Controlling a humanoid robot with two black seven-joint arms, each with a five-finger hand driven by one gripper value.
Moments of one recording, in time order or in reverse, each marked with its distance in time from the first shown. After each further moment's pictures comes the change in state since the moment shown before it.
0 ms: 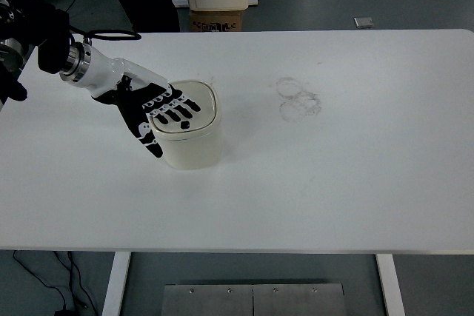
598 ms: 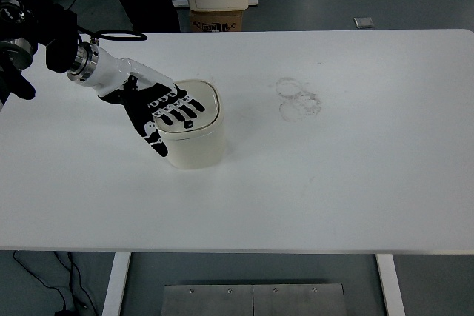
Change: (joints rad) left arm -0.002 -0.028 0.000 0.031 -0.002 0.000 -0.001; right arm 0.000 0.000 0.000 0.000 0.000 0.000 0.000
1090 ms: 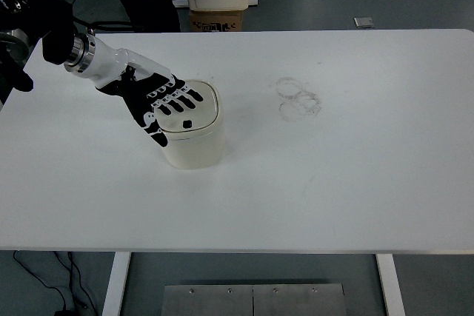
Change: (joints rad) left arm -0.013 -0.003 -0.002 0.027 -0.012 0.000 -0.002; right arm 0.000 0.000 0.000 0.000 0.000 0.000 0.000
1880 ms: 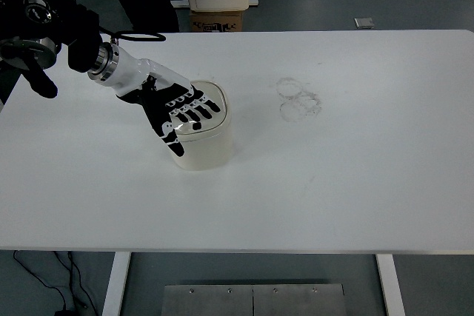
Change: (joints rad) left arm 0.008 -0.069 0.000 0.006 -0.001 -0.001 0.001; right arm 0.000 0.000 0.000 0.000 0.000 0.000 0.000
